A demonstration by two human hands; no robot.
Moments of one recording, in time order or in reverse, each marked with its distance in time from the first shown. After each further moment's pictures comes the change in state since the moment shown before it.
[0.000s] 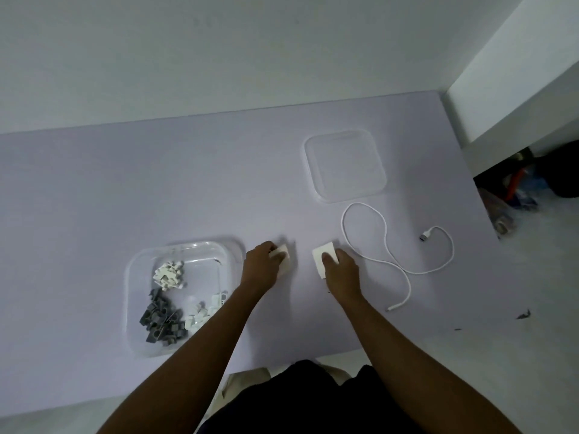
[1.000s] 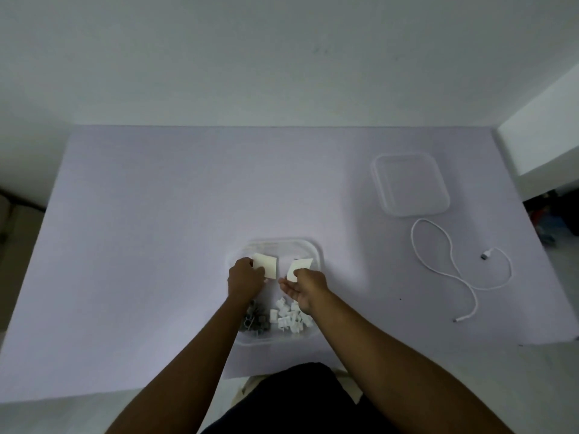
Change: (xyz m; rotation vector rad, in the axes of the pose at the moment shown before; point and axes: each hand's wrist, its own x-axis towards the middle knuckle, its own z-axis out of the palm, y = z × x) left_hand -0.011 -0.156 -0.169 -0.029 0.089 -0.268; right_hand -0.126 -0.129 0.208 0.669 -0.219 0.566
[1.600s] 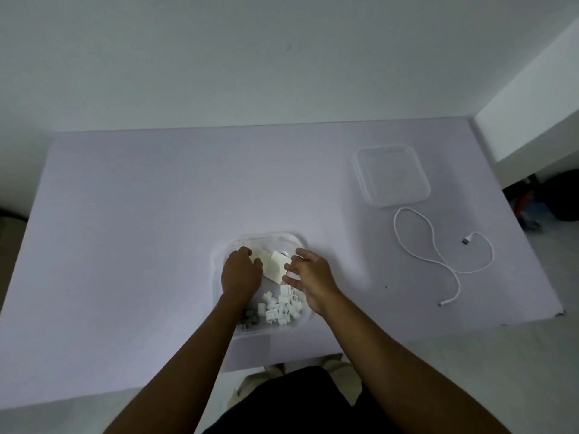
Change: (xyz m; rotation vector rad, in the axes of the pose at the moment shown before) left_hand -0.027 0.021 0.011 0.174 0.136 0.199; right_hand -0.024 -0.011 -0.044 -0.149 -0.128 -0.288
